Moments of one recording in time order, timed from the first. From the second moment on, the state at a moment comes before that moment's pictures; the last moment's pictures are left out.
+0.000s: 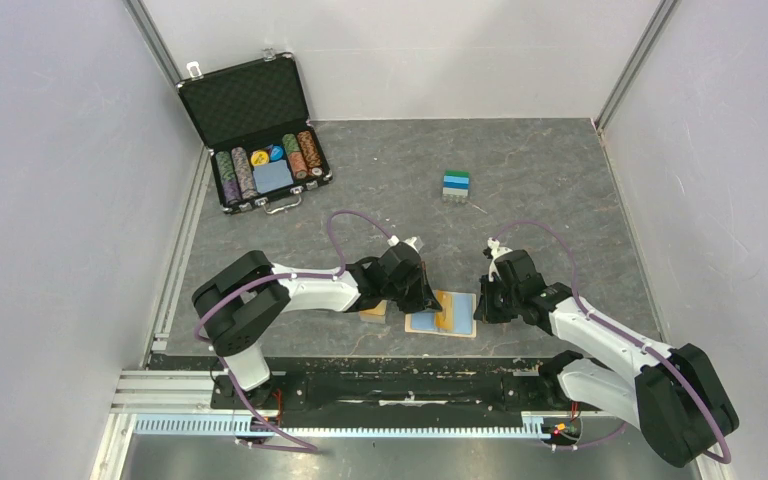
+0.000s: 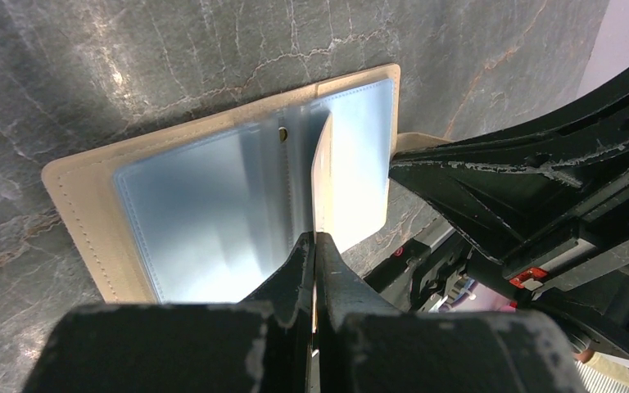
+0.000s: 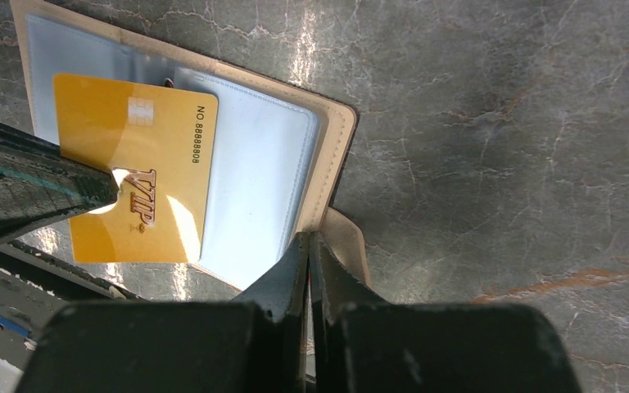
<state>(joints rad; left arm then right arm) -0.98 1.72 0.84 0.11 0.17 -1.05 0.49 1.05 0.40 -0.35 -0.16 0.41</state>
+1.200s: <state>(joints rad) -0.99 1.71 0.90 -0.04 0.11 -1.03 0.48 1.05 0.39 -0.33 -0.17 0.41</state>
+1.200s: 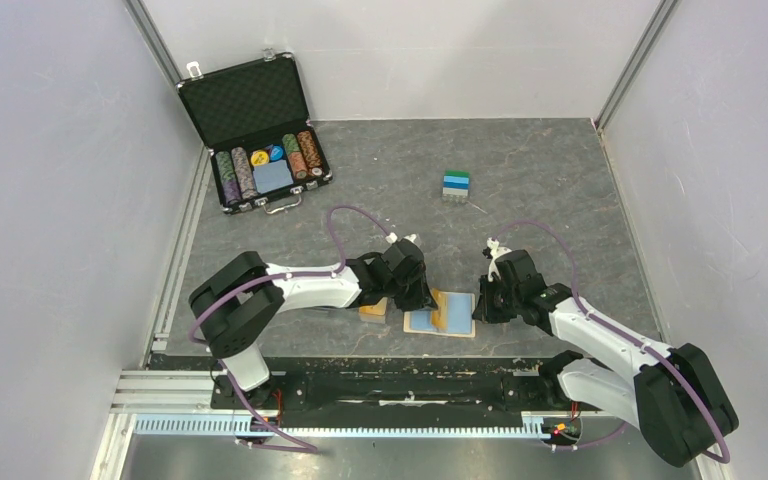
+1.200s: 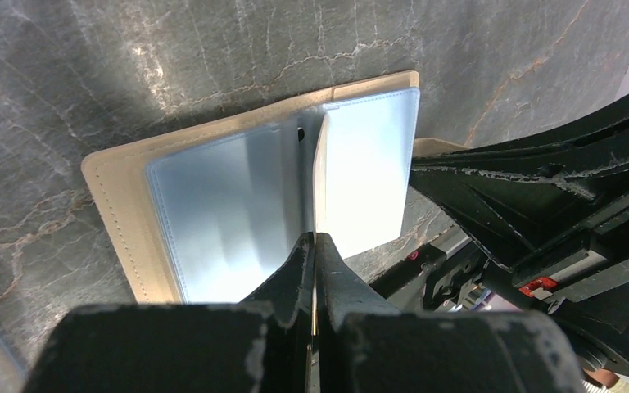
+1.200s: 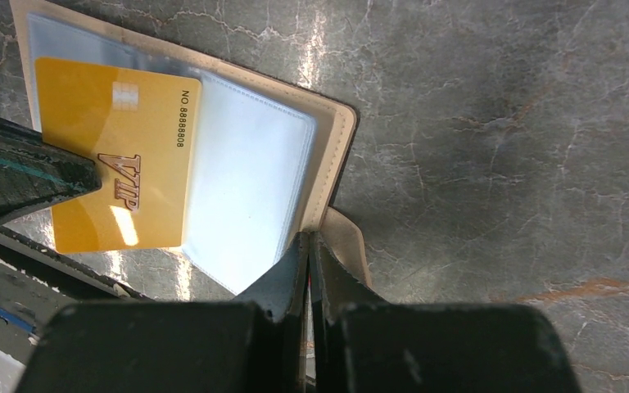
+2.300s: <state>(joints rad) -0.99 1.70 0.82 0.14 0.12 -1.09 0.47 1.05 0.38 -0.33 -0.18 0.41</state>
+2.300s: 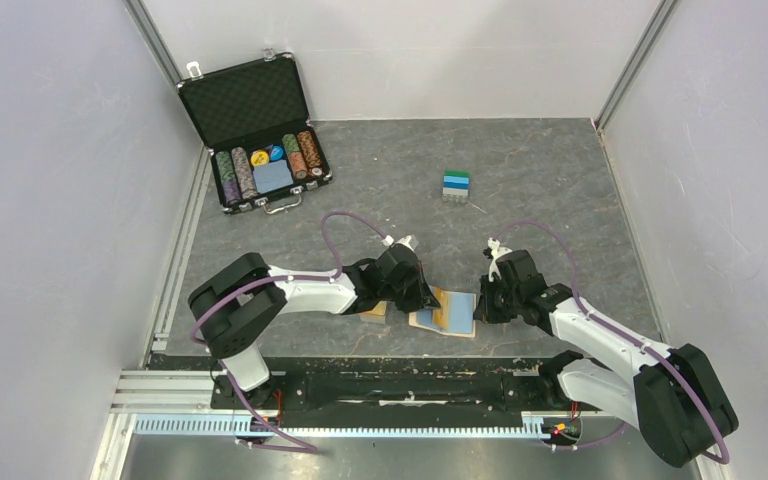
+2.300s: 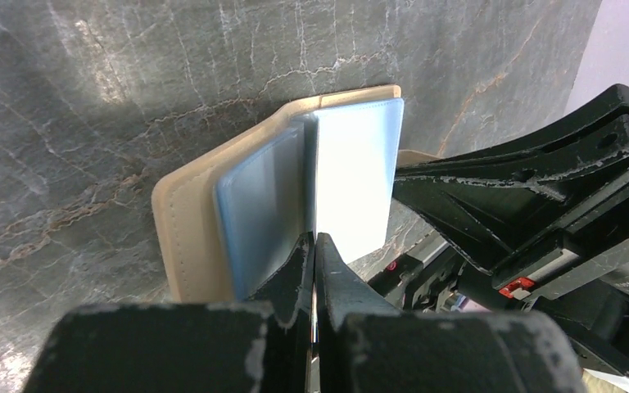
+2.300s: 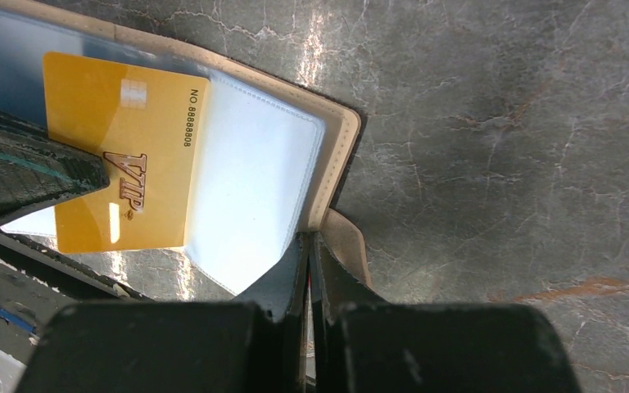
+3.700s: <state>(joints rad) -1.08 1.77 1.04 -0.27 0.04 -1.00 0.47 1.06 0.38 -0.30 -0.19 0.40</state>
